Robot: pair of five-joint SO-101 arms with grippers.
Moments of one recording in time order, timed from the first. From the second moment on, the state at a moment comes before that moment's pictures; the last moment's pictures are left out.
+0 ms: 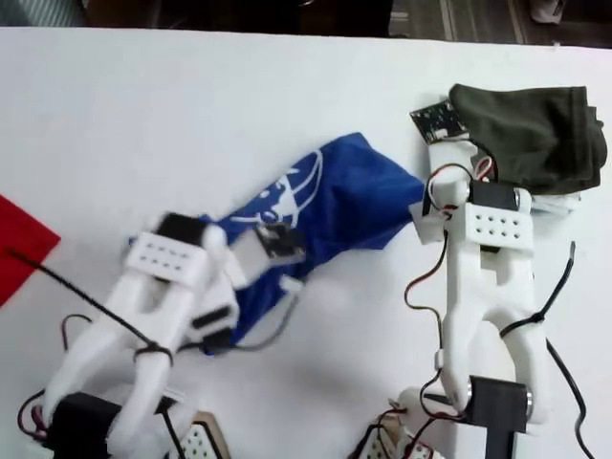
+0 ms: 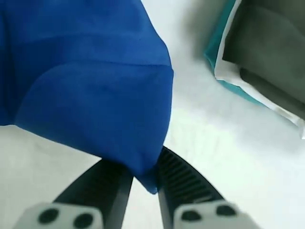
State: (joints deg) left arm 10.5 -21.8 43.6 86.3 -45.4; right arm 4.3 -13.6 26.0 63.7 28.4
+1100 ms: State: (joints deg) left arm 6.2 -22.2 57.2 66.2 -49.2; right arm 4.3 -13.6 26.5 63.7 28.4
